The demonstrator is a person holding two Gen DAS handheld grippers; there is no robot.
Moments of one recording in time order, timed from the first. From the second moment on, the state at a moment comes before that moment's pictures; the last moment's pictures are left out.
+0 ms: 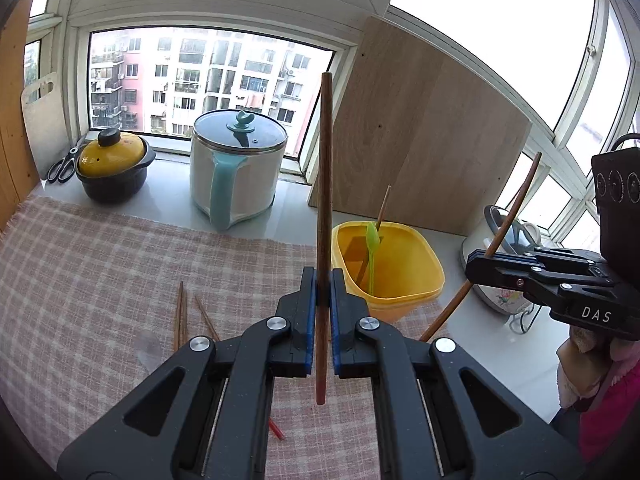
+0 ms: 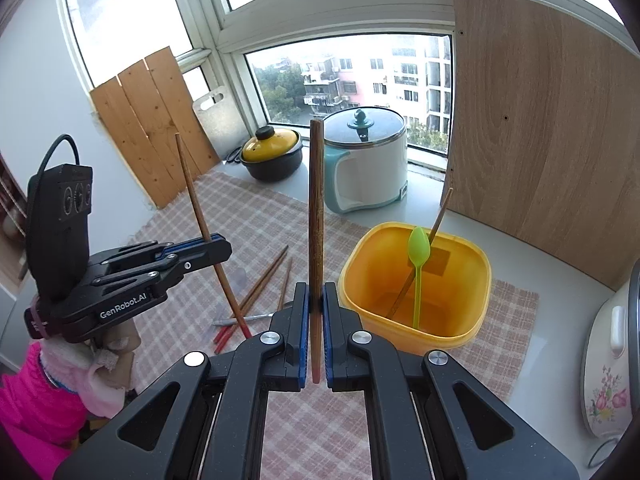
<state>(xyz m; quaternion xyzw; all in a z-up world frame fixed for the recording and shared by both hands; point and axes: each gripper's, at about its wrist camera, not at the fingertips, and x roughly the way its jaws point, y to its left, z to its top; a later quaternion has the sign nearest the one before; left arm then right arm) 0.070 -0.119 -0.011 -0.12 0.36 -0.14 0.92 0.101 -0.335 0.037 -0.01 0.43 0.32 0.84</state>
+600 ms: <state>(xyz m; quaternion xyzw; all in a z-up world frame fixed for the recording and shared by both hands) 0.126 -0.170 0.021 -0.10 0.33 -0.16 0.93 0.131 -0.386 0.072 0.01 0.39 0.27 0.88</state>
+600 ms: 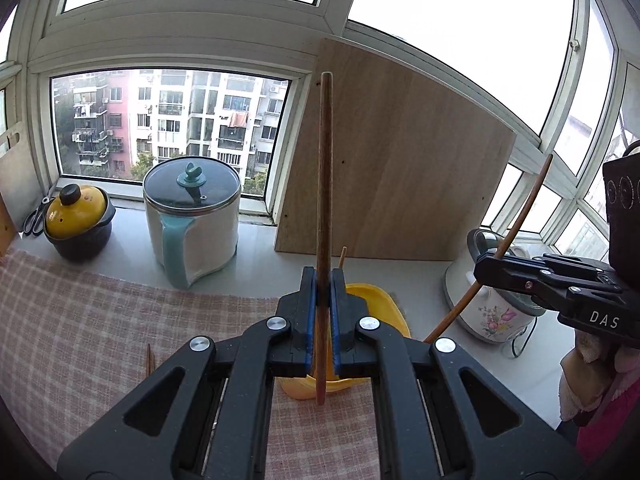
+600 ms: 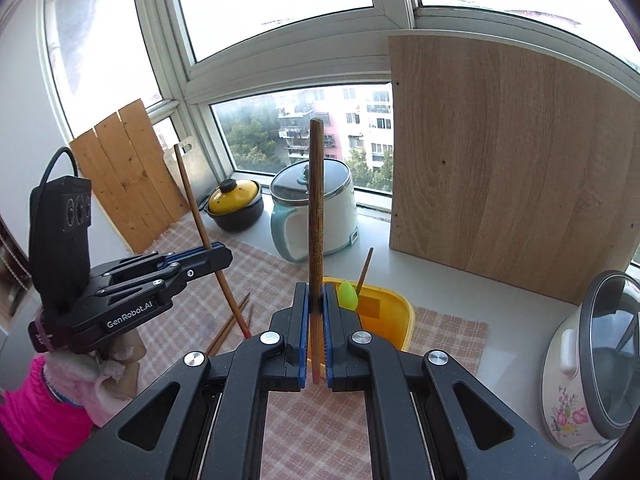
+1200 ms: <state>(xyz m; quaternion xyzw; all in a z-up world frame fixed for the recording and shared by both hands) 0.164 -0.181 -0.009 -0.09 0.35 -0.14 0.92 0.164 -0.394 0.035 0.01 0.42 0.23 0.88</state>
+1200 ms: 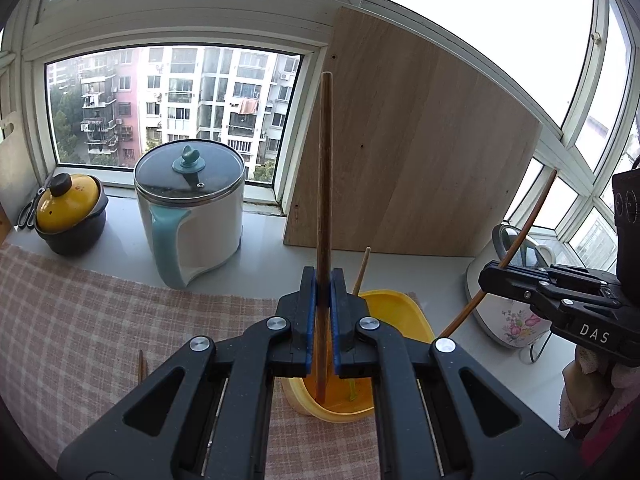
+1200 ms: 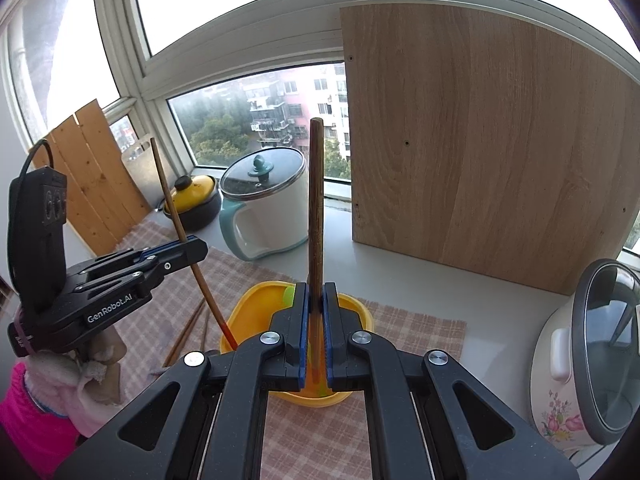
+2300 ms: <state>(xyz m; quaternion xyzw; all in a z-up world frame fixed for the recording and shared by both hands) 0.129 -0.181 -0.028 -0.08 0.38 -0.14 0.91 0.143 -0.385 0.008 -0.02 0.44 0.20 0.87</state>
